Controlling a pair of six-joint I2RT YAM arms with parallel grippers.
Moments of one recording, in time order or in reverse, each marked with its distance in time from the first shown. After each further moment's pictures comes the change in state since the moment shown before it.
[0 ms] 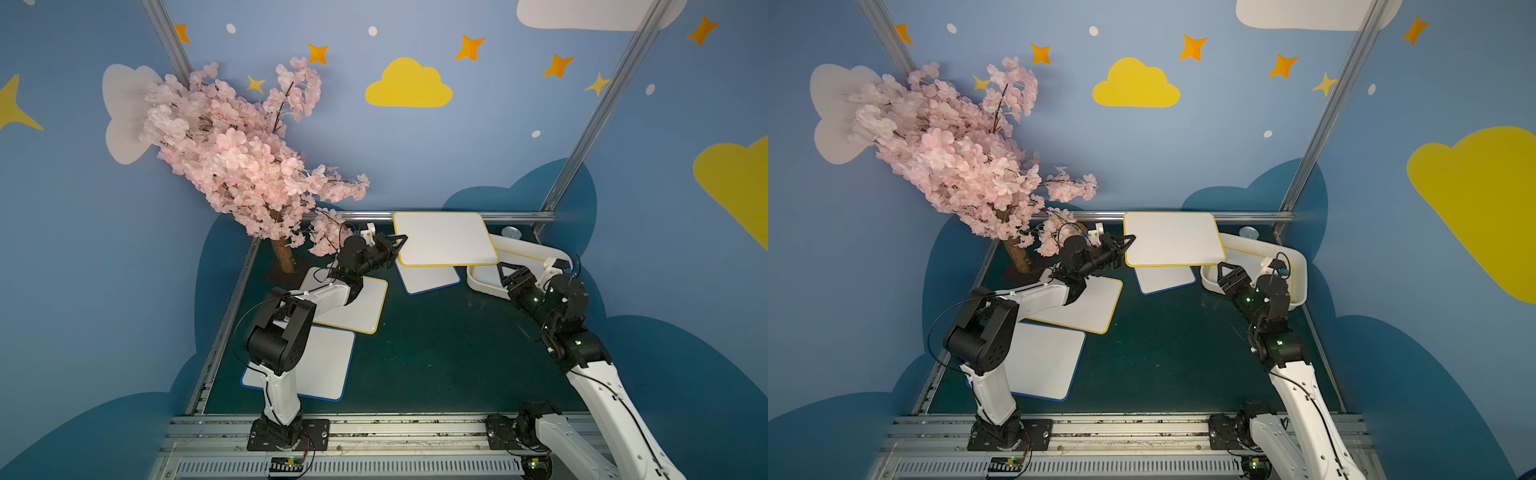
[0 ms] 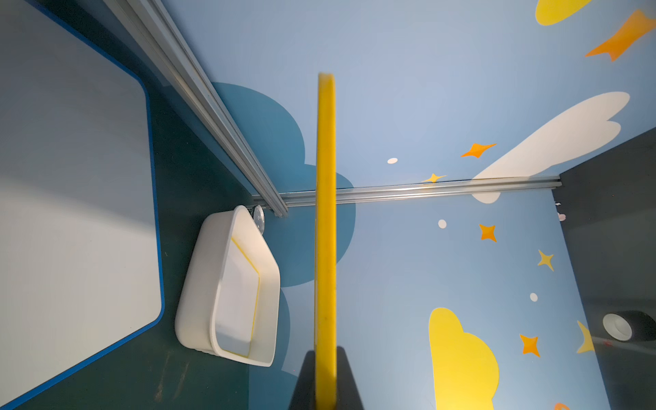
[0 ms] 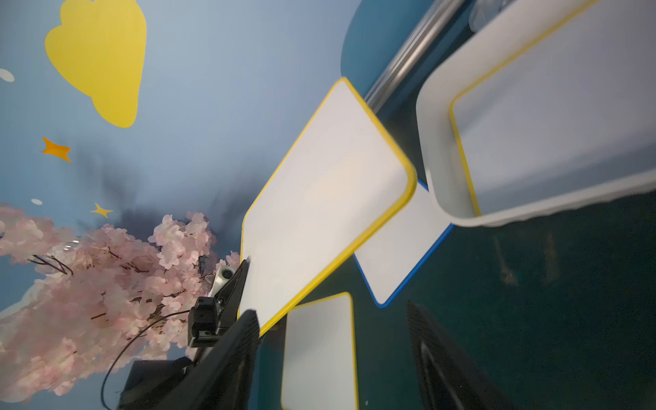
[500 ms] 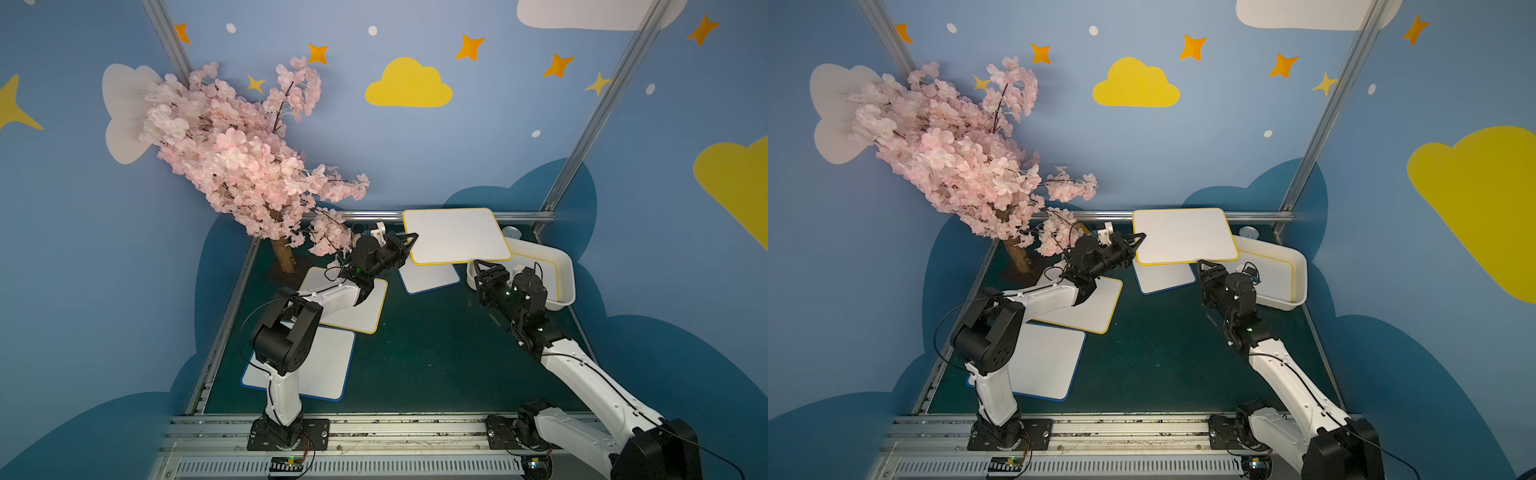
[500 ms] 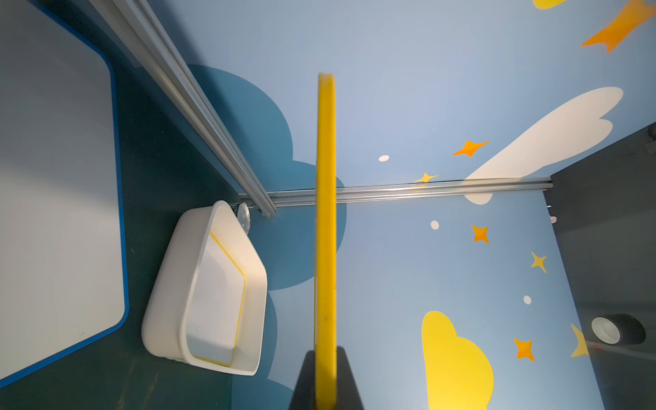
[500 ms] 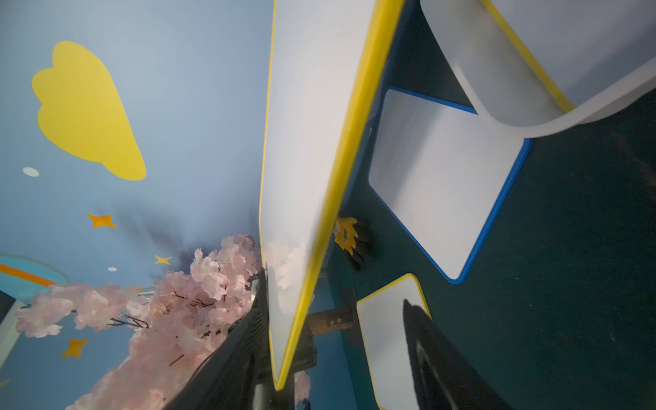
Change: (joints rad) left arm -0.074 0.032 0.050 0.007 -0.088 -0.036; right arm 0.151 0.243 -0.072 0.369 0.085 0.406
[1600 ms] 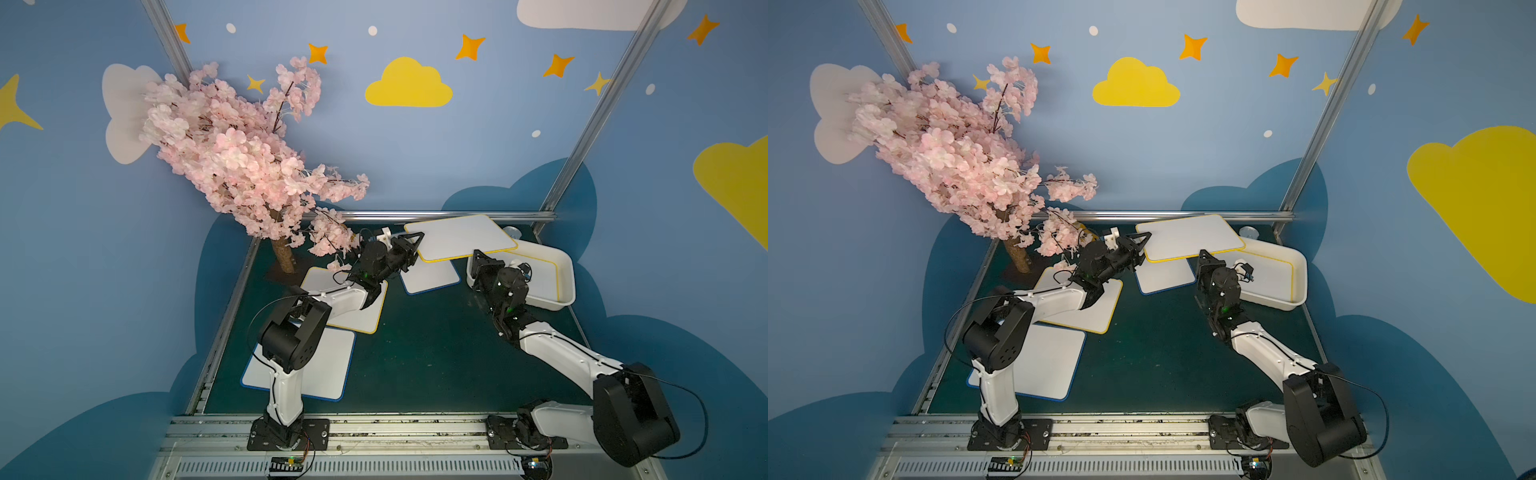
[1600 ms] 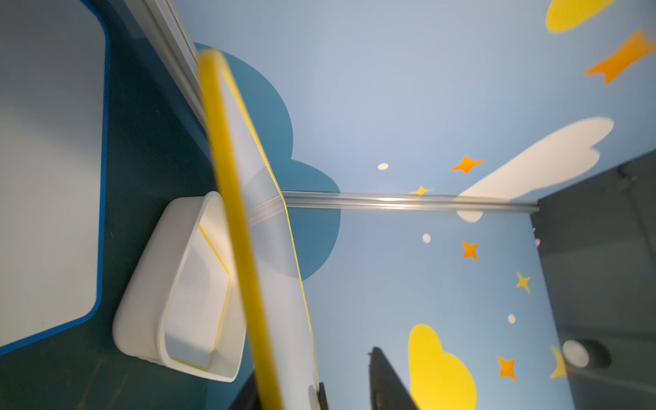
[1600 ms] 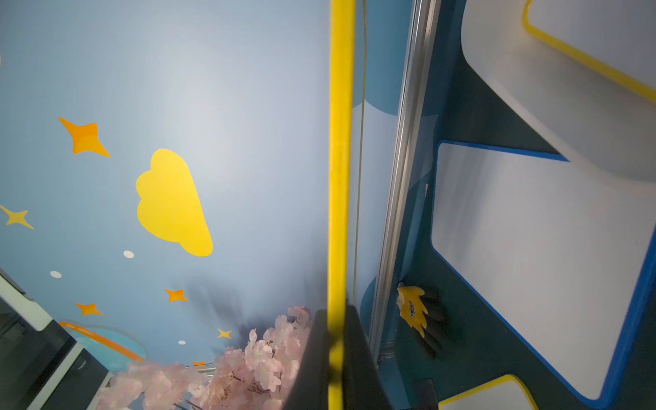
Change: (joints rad) left arm -0.048 0.035 0.004 0.051 -0.064 -0.091; right arm 0.048 0.230 -0.001 0.399 0.268 0.125
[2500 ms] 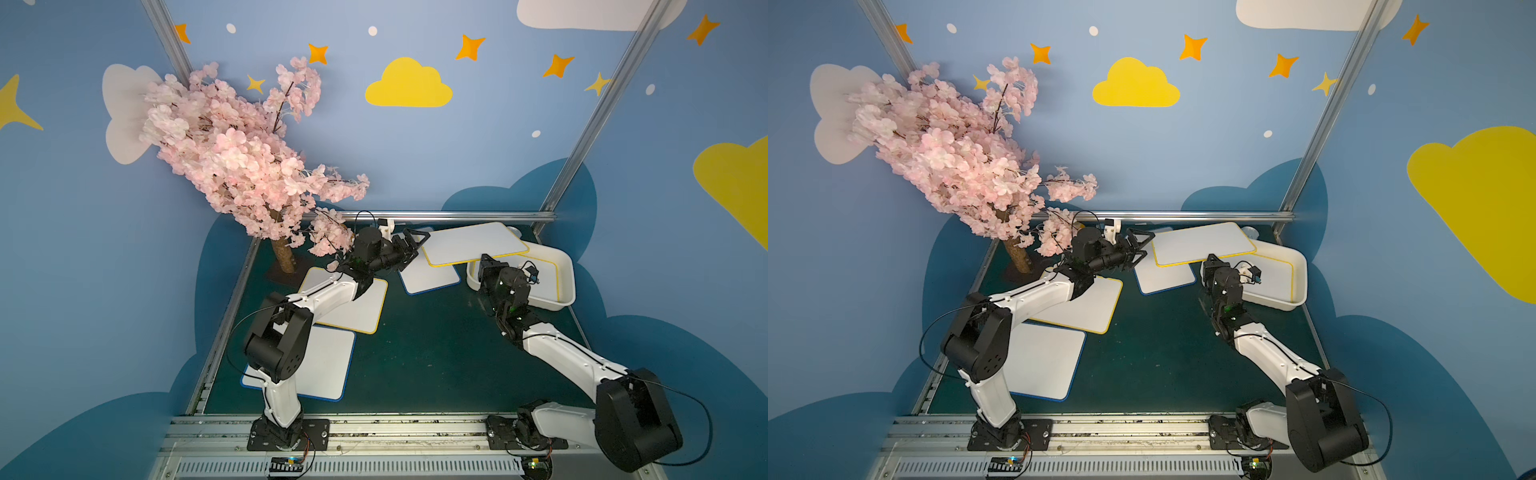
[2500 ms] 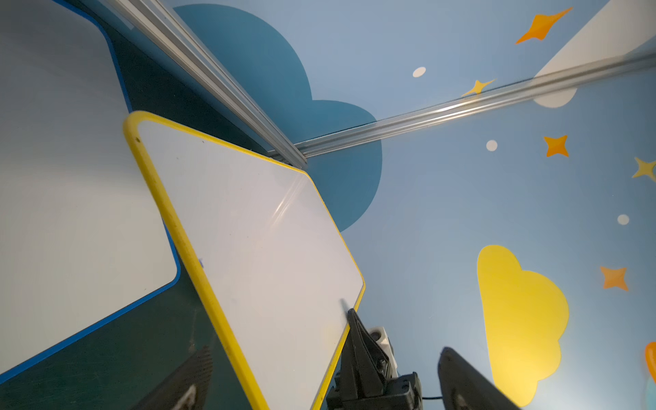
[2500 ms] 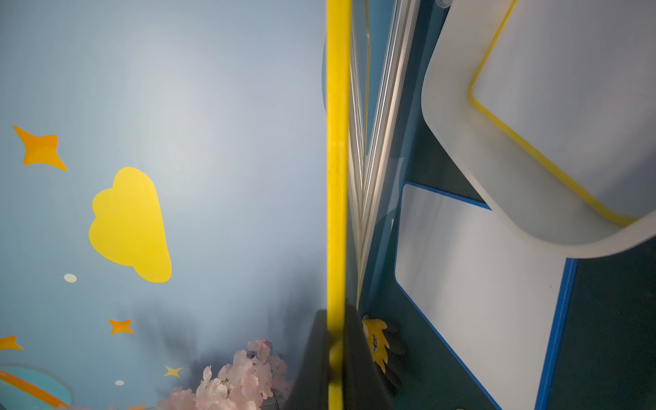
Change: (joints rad) left arm 0.054 -0.122 0.077 -0.418 0.233 0.430; right arm -0.027 -0.024 0.001 -0.092 0.073 -0.080
